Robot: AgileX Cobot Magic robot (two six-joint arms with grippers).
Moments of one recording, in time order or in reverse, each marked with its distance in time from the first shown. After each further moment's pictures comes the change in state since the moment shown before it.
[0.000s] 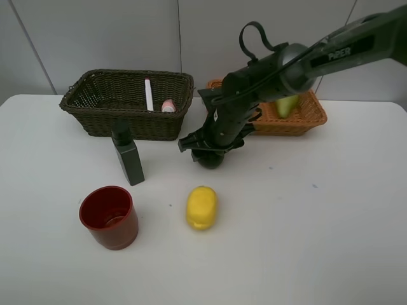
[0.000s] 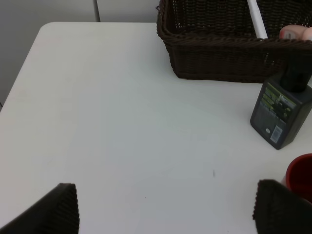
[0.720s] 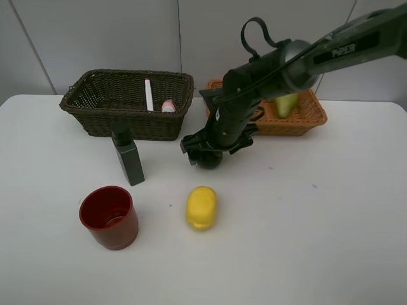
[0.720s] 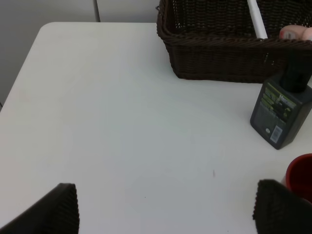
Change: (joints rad) left arm 0.000 0.000 0.000 0.000 0.000 0.000; right arm 0.000 -0.008 0.000 0.000 0.042 0.000
